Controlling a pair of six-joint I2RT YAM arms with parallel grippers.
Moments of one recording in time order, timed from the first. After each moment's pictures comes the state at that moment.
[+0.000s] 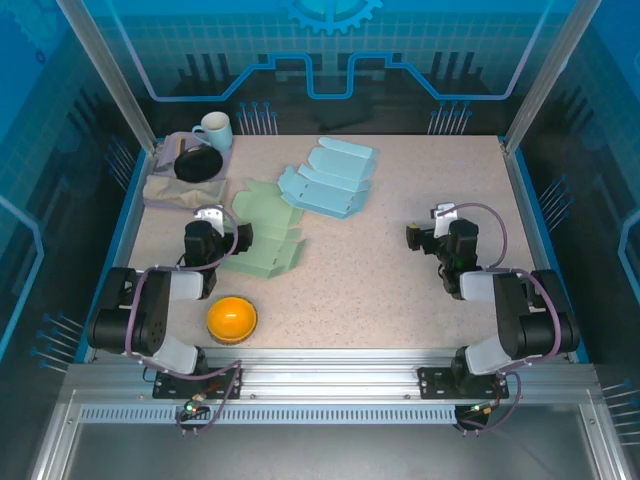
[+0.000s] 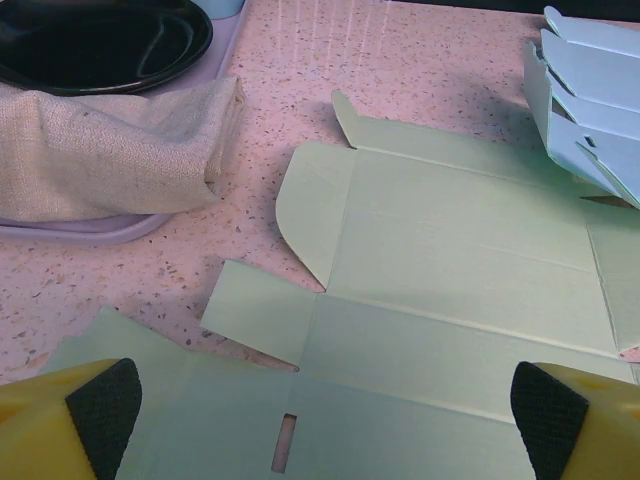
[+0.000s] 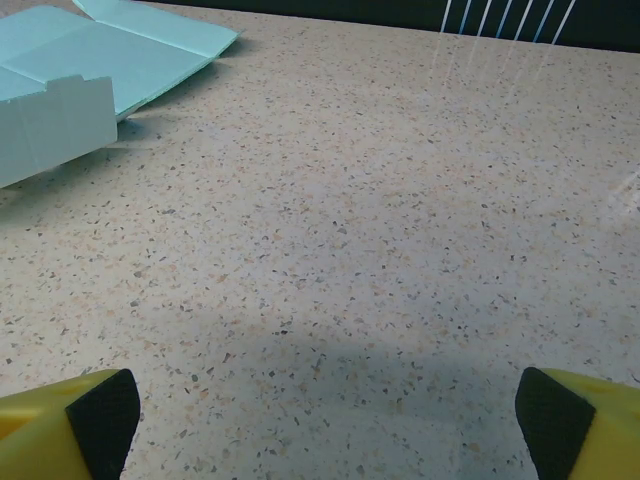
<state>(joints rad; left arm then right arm) -0.01 1.52 0.42 0.66 0.02 -0.11 0.05 1.49 0.41 0.65 -0.03 -0.07</state>
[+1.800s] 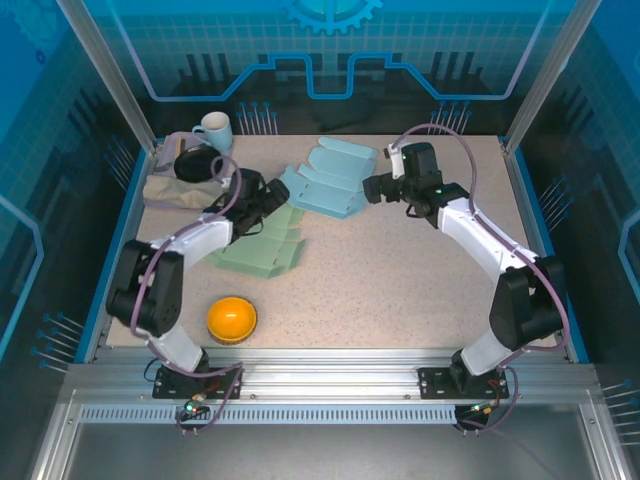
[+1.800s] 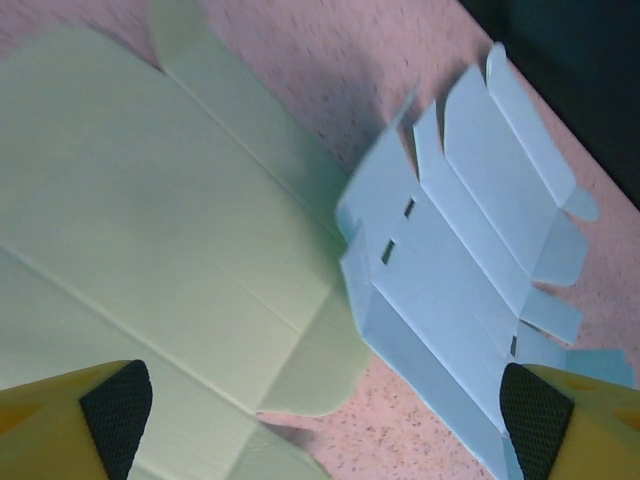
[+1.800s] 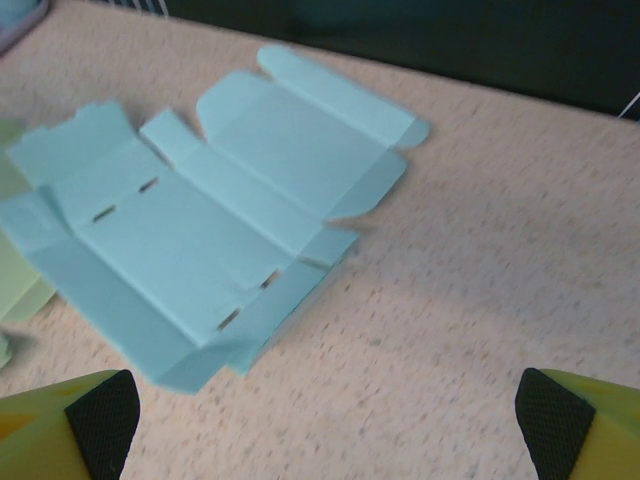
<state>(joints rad) -0.26 1.70 1.06 -0.08 -0.03 -0.91 0.34 1.58 1.26 -0.36 0.04 0.04</state>
